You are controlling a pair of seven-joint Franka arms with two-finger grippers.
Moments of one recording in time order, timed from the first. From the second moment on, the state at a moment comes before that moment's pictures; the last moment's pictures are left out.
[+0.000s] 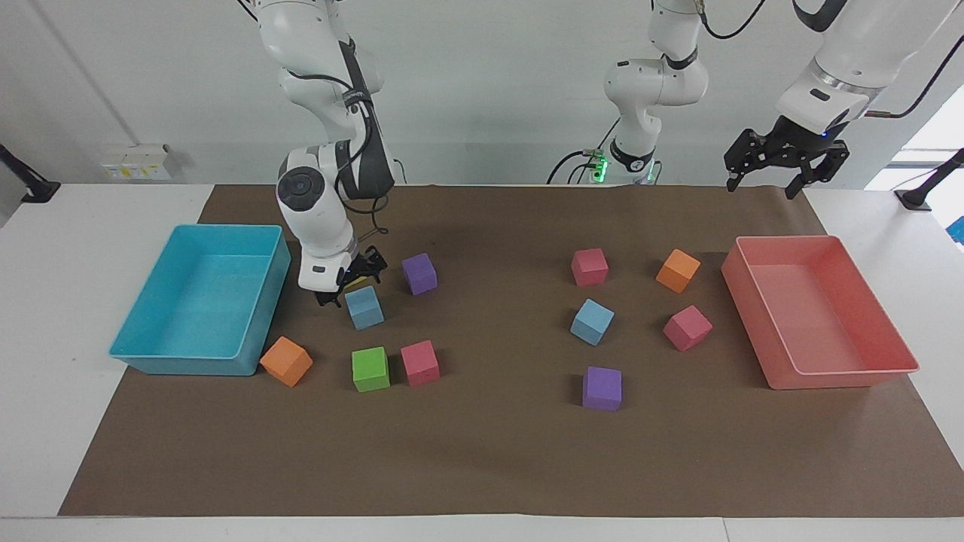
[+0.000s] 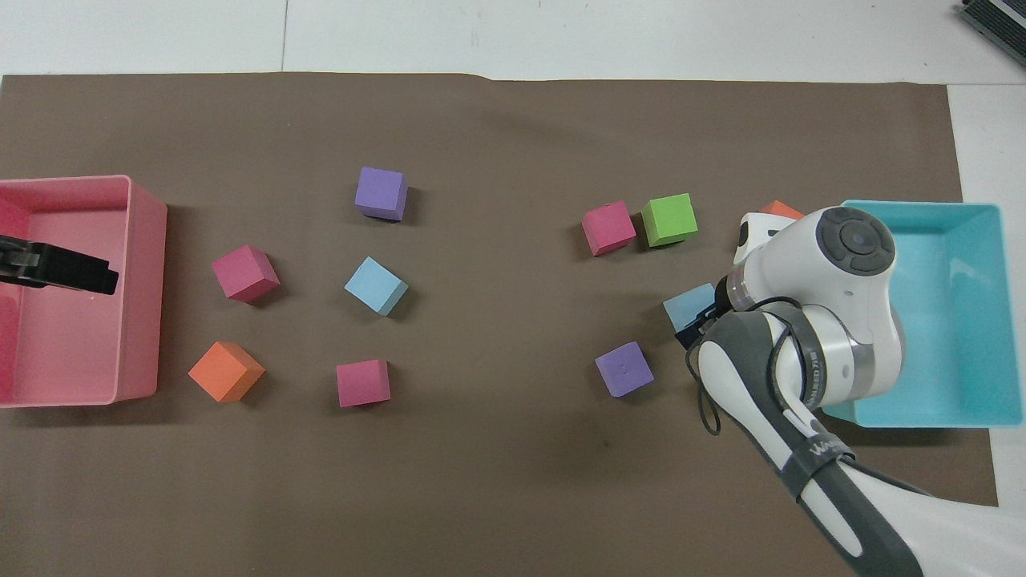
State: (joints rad) left arm -0.10 -0.03 0.03 -1.53 -0.03 1.49 0.14; right arm 0.24 0.17 -0.07 -2.10 0.07 2.18 -0.48
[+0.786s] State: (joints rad) left arm -0.10 -0.03 0.03 -1.53 -0.03 1.49 0.14; right arm 0.26 0.23 -0.07 -2.16 0.08 2.30 -0.48
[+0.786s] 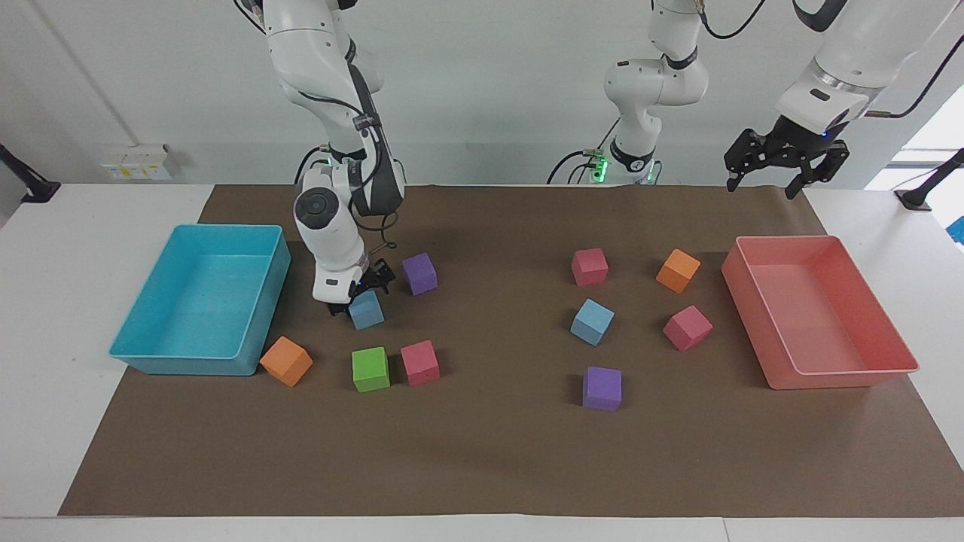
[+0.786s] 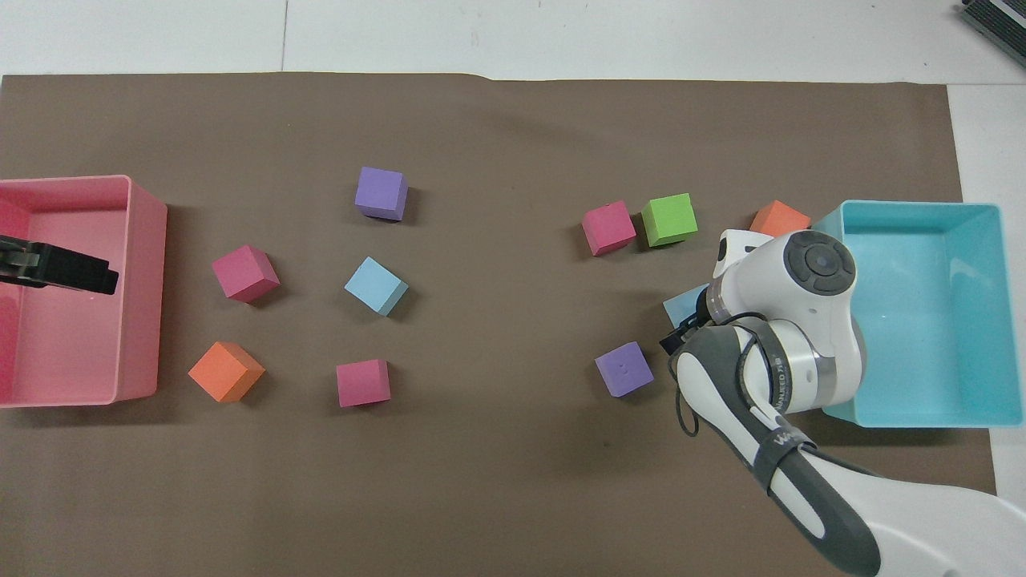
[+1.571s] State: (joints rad) left arm -0.10 -0.03 0.03 -1.53 -0.03 1.49 0.14; right arm 0.26 0.23 -0.08 -2.12 0.08 2.29 -0.45
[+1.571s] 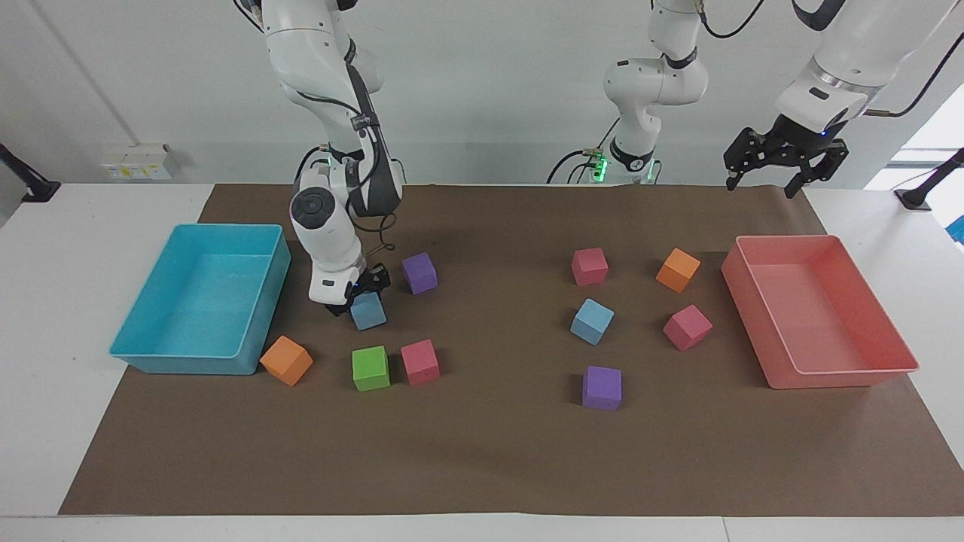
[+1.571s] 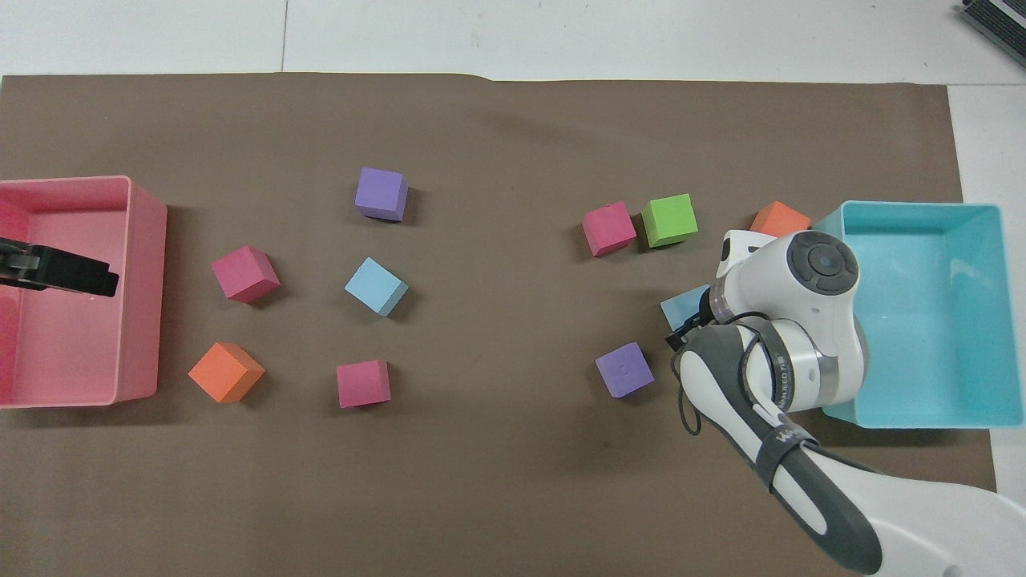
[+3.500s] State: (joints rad) left arm -0.10 -0.03 0.03 -1.53 -0.03 1.49 0.14; right arm 0.61 0.58 -0.02 -1.55 0.10 2.10 0.26
